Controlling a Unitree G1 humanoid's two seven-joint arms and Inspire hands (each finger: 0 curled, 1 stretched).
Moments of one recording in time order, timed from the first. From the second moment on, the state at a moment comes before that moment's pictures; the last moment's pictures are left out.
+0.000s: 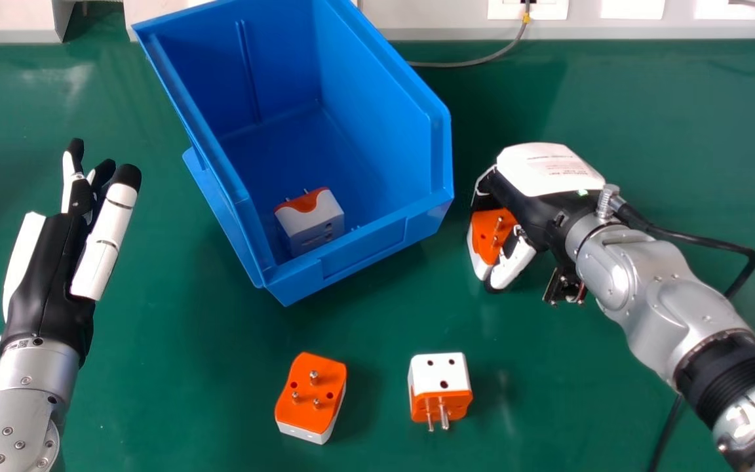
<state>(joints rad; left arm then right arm) 0.05 0.32 0.26 0.05 -0.02 -0.04 -0.13 -0.70 -0.36 0.54 0.79 -0.76 0.01 0.06</state>
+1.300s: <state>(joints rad) 0.00 0.32 0.26 0.10 -0.02 -0.03 -0.13 -0.13 -0.67 0.24 -0.30 -0.67 0.00 0.32</state>
